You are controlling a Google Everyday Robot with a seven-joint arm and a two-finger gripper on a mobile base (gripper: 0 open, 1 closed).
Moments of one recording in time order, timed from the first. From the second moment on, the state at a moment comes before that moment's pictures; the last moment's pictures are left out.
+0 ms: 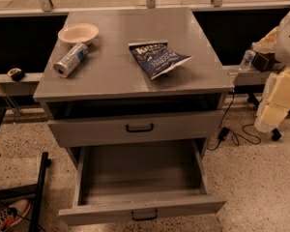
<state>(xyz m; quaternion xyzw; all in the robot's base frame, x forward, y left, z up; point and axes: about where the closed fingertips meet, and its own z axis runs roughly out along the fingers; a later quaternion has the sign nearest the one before) 0.438 -0.217 0.977 -0.60 0.78 -0.03 0.16</state>
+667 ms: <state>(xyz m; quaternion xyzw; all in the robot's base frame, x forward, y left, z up) 0.444 -0.214 0.969 -0.60 0.78 -0.03 0.16</state>
